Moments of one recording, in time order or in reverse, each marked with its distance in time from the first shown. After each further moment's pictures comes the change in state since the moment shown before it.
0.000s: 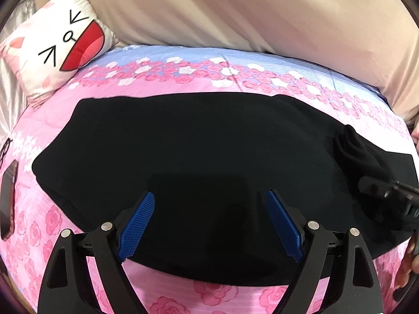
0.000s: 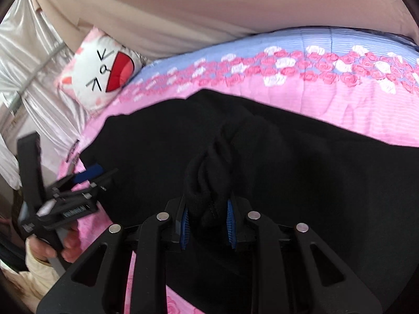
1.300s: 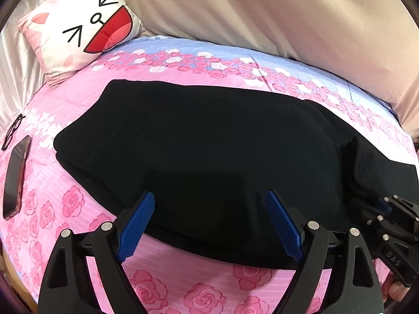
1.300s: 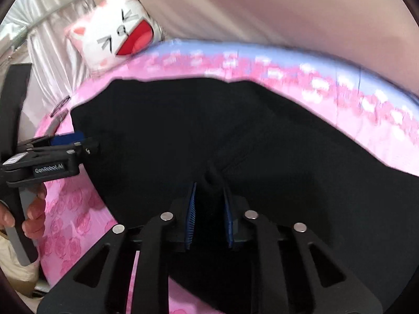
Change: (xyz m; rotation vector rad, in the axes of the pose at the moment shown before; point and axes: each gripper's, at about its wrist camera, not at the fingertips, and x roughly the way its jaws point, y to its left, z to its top) left arm -0.013 0.034 -0.011 -0.094 0.017 0.044; right arm 0.025 0.058 -0.019 -0.256 -0.026 -0.119
